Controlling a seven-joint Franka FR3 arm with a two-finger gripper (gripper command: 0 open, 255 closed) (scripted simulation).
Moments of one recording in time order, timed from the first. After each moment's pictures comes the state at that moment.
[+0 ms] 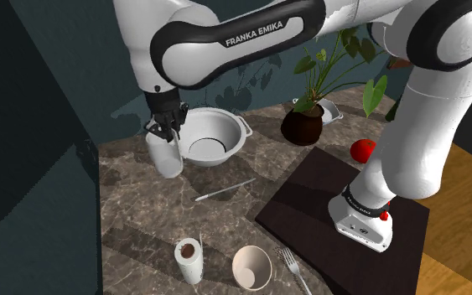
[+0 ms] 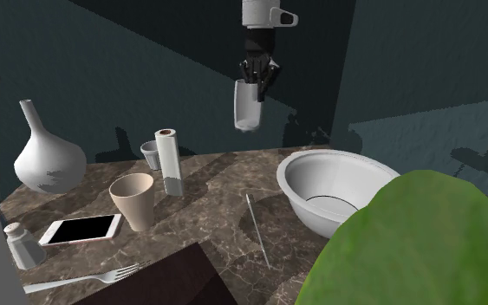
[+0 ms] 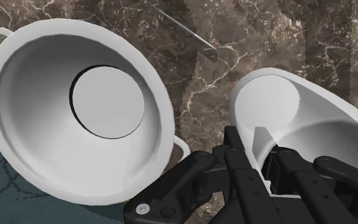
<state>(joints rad) 0.27 0.26 0.39 -1.68 -0.11 1.89 0.55</state>
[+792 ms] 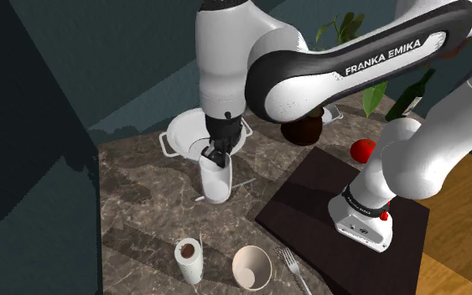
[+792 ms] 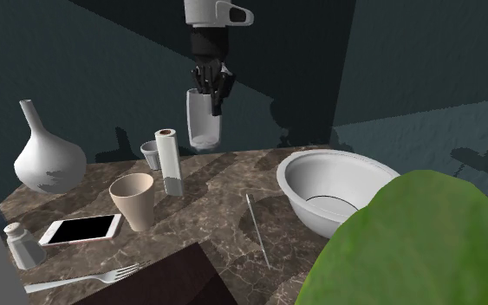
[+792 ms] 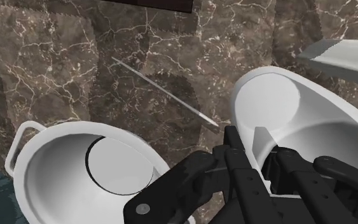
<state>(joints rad) 0.29 -0.22 0.42 -2.22 0.09 1.99 0.53</state>
